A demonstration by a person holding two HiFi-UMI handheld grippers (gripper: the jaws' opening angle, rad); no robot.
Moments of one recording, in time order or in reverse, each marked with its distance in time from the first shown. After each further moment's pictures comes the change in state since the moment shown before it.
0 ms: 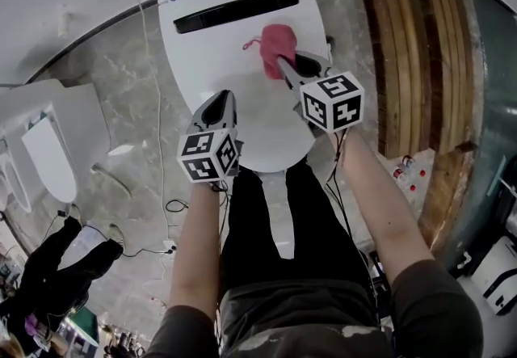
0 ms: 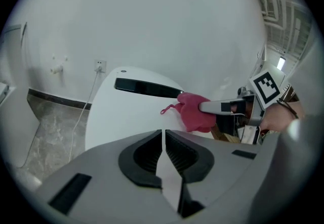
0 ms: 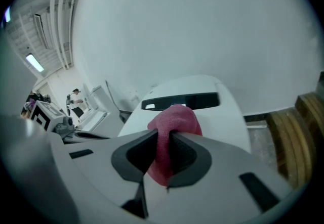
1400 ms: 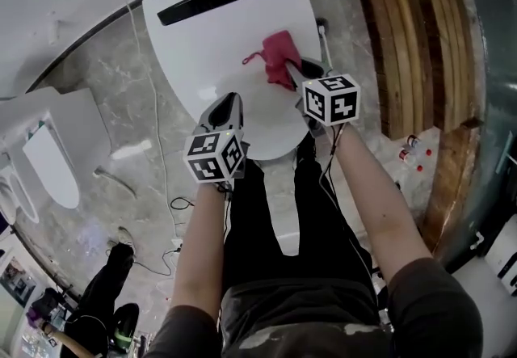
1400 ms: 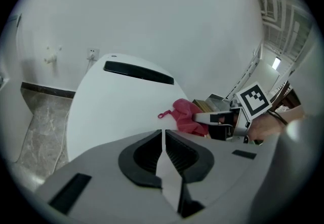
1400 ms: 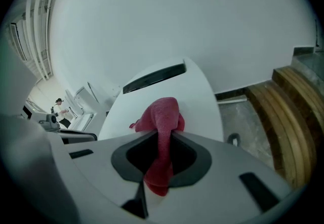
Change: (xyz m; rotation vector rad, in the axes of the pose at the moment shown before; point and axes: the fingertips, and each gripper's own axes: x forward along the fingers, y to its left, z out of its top) left arm -0.006 -0.029 -0.048 -0.005 0.083 -0.064; right arm -0.019 -0.031 -0.089 0.190 0.059 -0.126
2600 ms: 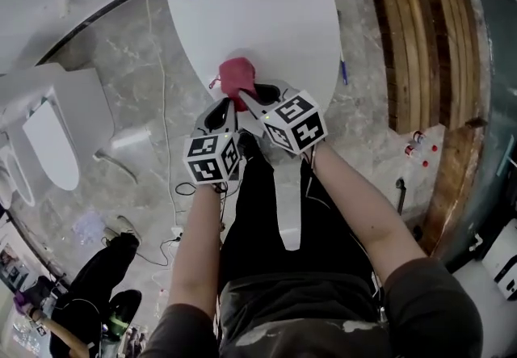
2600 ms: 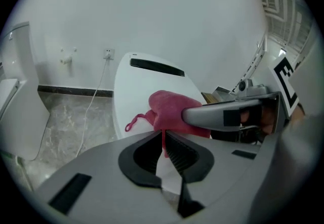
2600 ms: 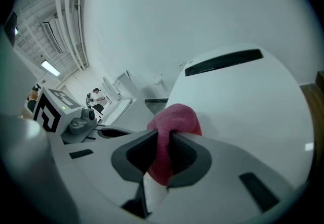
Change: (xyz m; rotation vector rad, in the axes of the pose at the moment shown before) left arm -0.066 0.048 -0.050 0.030 0.047 0.085; right arm 0.005 0.194 -0.058 -0.195 0.066 0.323
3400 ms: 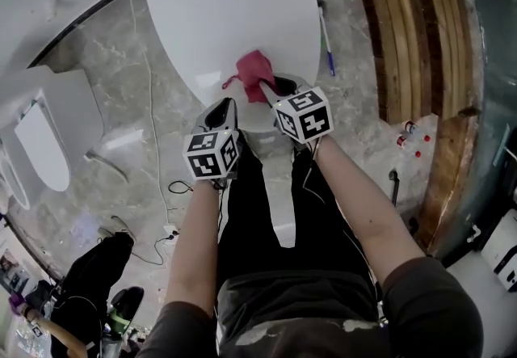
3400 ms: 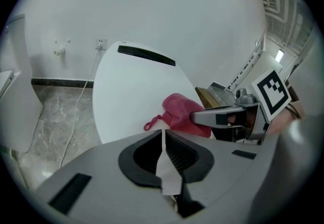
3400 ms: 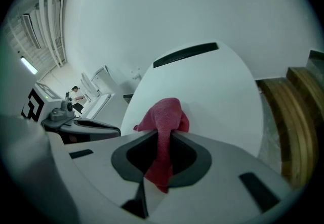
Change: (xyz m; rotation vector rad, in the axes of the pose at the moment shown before) left arm 0.015 -0.039 -0.036 -0.014 0.060 -0.042; right arm -0.048 -0.078 -0.060 0.084 0.053 -0.211
